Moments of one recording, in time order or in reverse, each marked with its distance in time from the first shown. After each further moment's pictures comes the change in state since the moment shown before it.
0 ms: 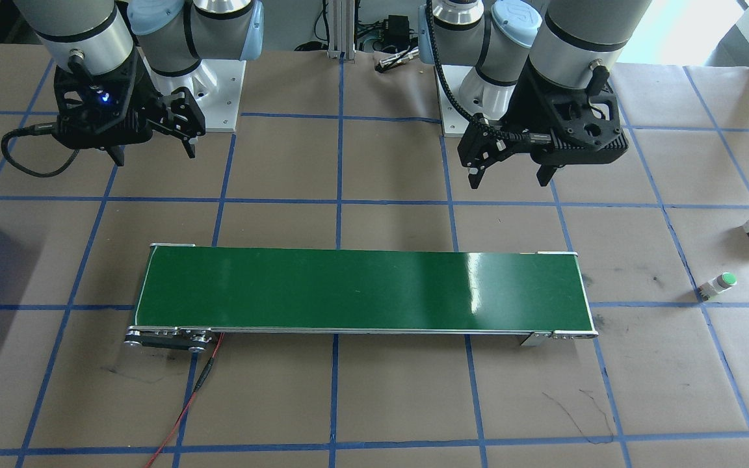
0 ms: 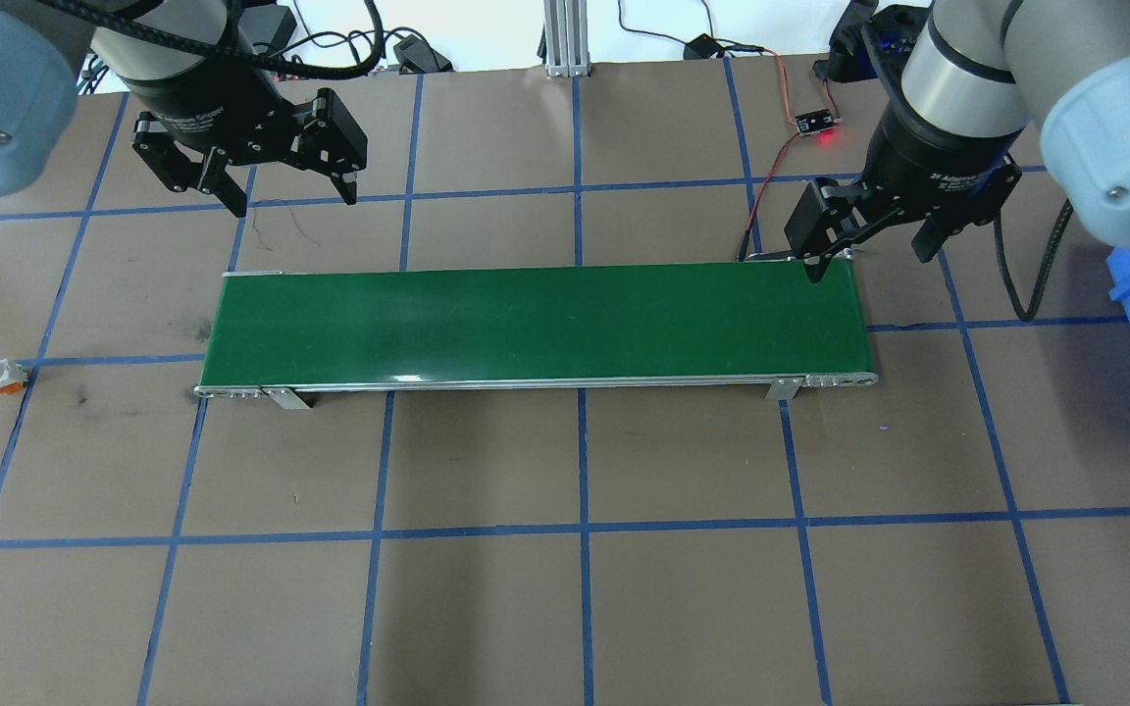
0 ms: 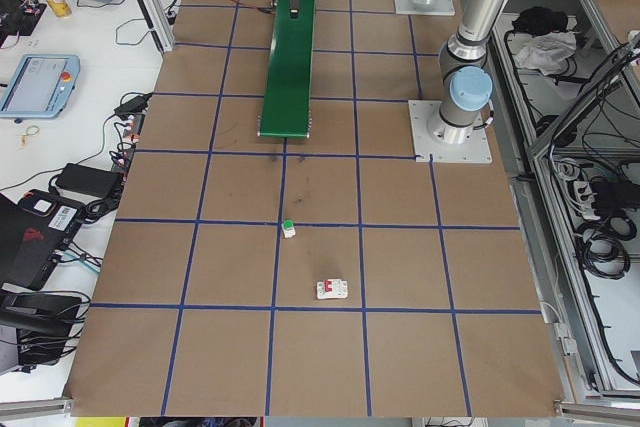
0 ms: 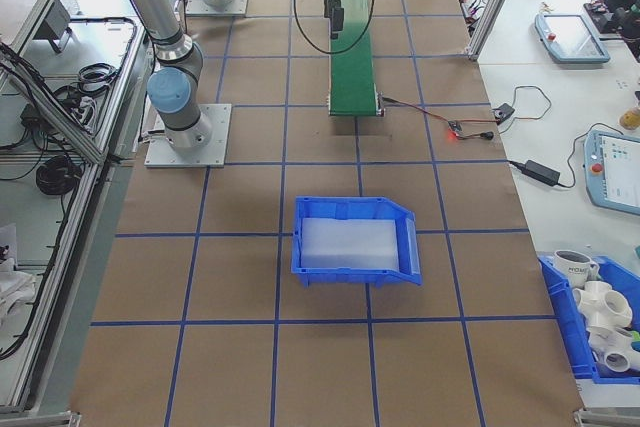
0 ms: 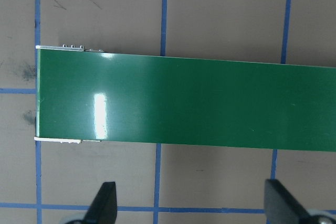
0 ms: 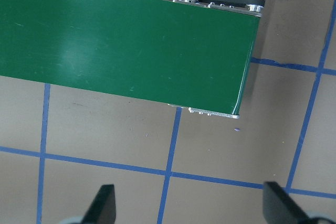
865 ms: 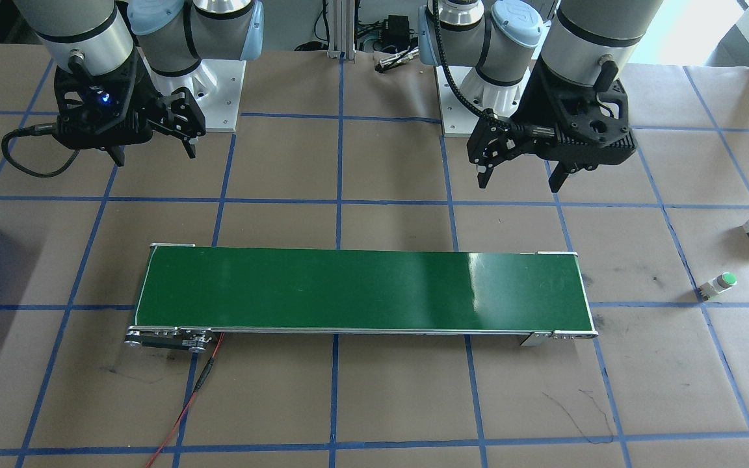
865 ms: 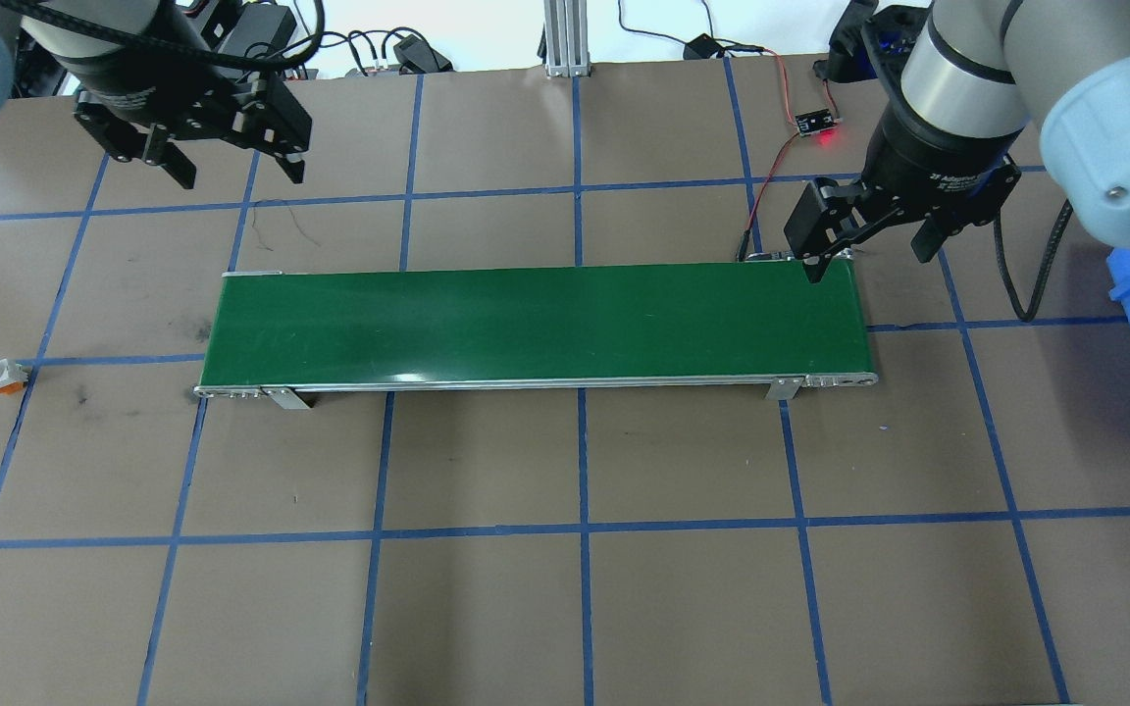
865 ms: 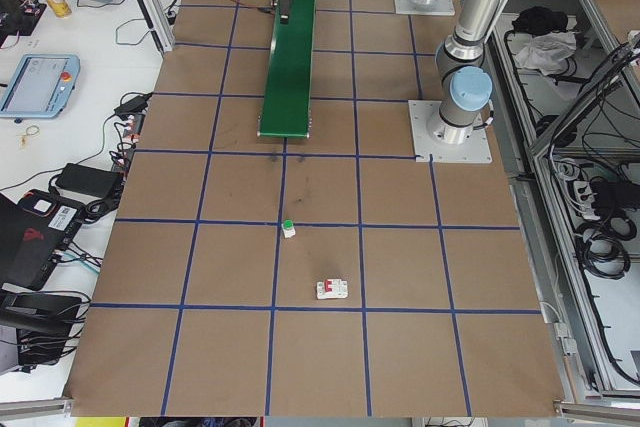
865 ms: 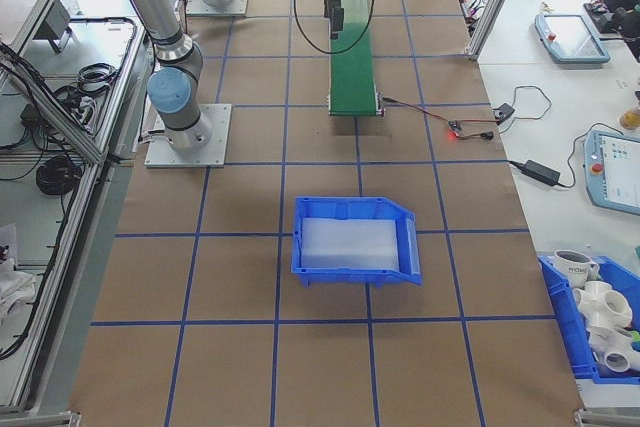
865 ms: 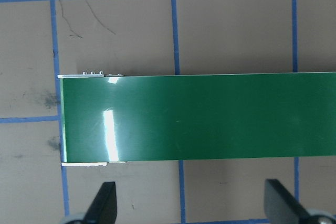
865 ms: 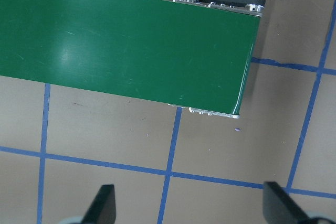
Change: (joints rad) left arm 0.070 -0.001 0.010 0.031 0.006 0.145; right arm 0.000 0.000 0.000 0.000 0.001 0.001
